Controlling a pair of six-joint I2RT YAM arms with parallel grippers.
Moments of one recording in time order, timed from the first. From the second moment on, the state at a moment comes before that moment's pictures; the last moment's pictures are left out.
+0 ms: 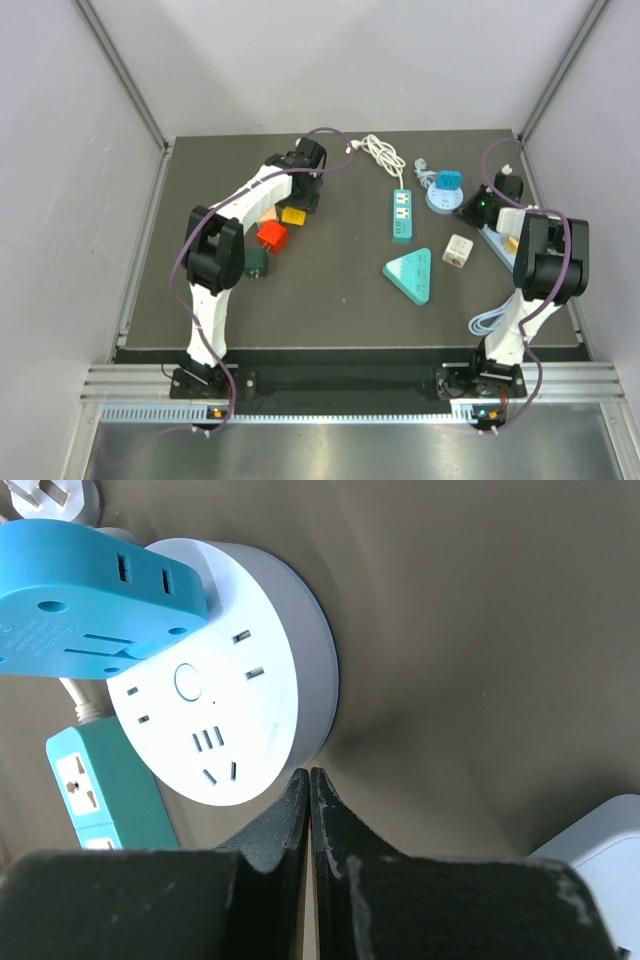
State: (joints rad) left arm -0.48 2.11 1.82 -0.82 -0.27 -0.21; right arm -0.18 1.86 1.02 0.08 -0.26 0.58
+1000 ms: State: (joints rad) left arm -0.48 1.86 1.66 -0.55 -0.08 -0.24; right arm -0.18 1.86 1.02 0.08 -0.28 0.58
